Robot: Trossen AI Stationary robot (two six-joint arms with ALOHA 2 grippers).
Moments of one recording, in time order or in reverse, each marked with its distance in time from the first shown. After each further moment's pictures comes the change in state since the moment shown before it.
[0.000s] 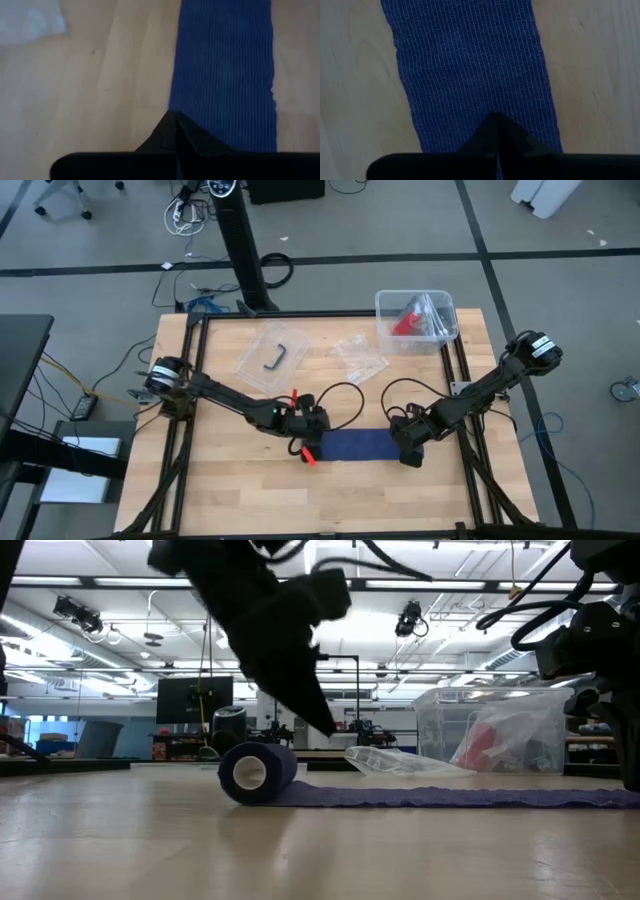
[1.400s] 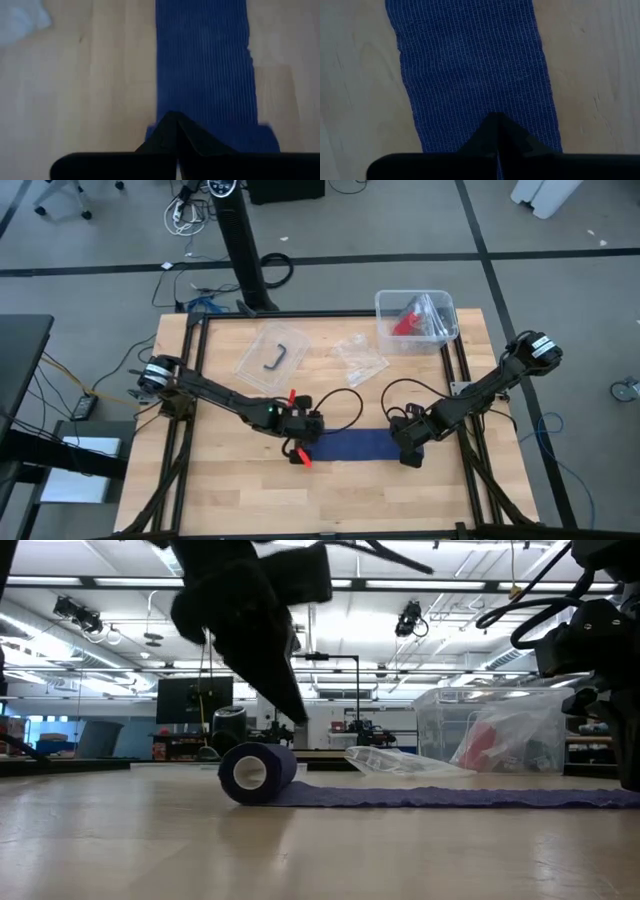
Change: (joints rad) left arm -0.018 -0.046 0.040 -0.199 0.062 0.101; right arm 0.004 0.000 0.000 0.012 0.010 -0.010
